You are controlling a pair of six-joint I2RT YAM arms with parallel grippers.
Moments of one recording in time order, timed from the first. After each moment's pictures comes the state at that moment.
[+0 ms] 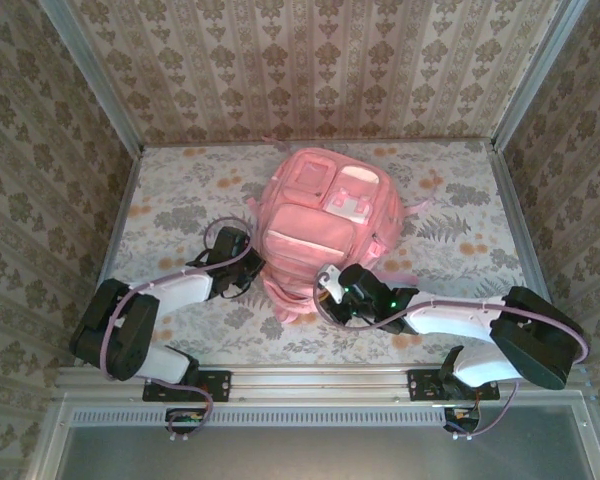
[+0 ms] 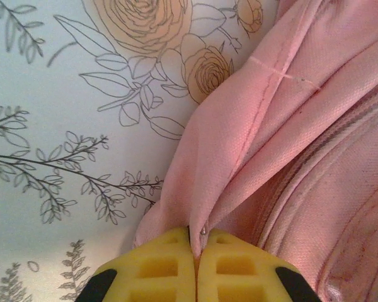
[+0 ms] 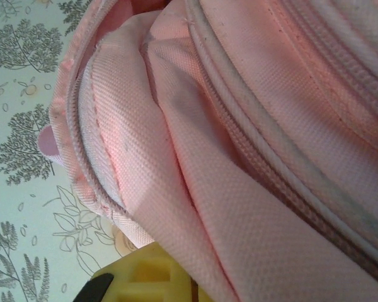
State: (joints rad) left arm -0.50 1.41 0.56 -0.01 0.11 -1.24; right arm 0.91 1.35 0.52 0.09 -0.03 0.06
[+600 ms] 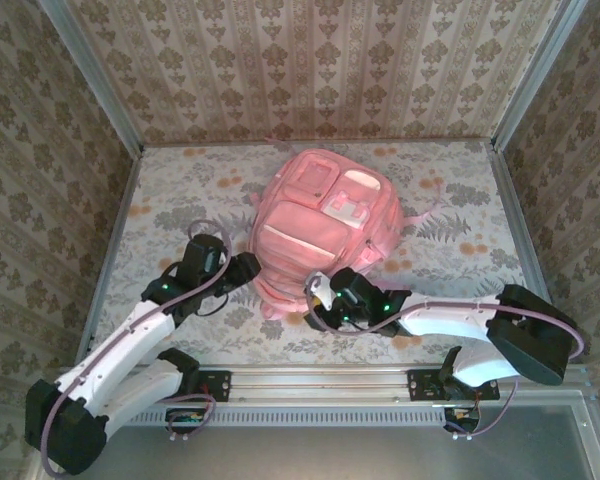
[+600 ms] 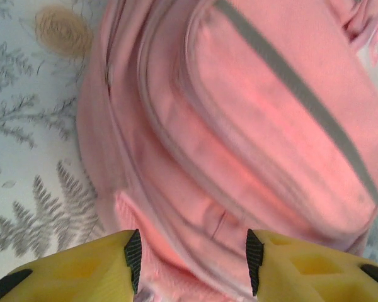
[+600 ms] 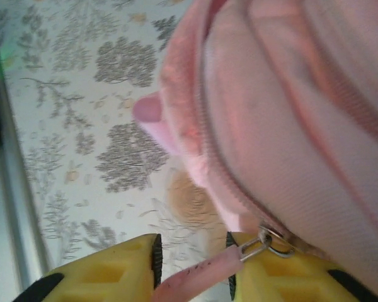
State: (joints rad) left arm -0.56 0.86 0.60 -0.50 0.13 -0.85; right arm 0.99 1.39 0.56 0.13 -0.17 0.13
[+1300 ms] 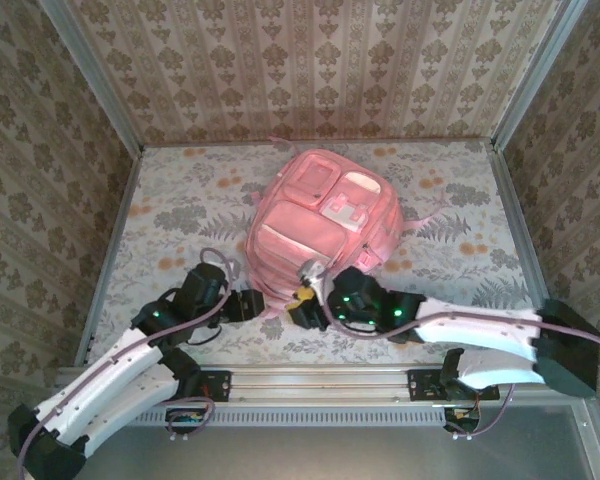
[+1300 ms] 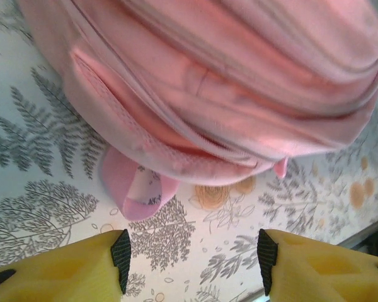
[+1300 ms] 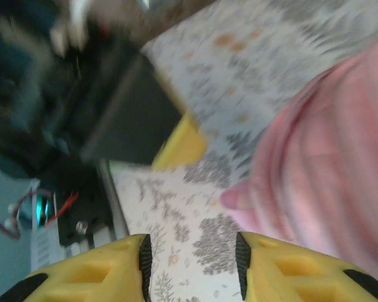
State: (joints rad) left arm -0.75 0.65 0.50 -0.66 0.16 -0.72; right arm 1.08 1.15 0.64 0.10 -0.05 0.30
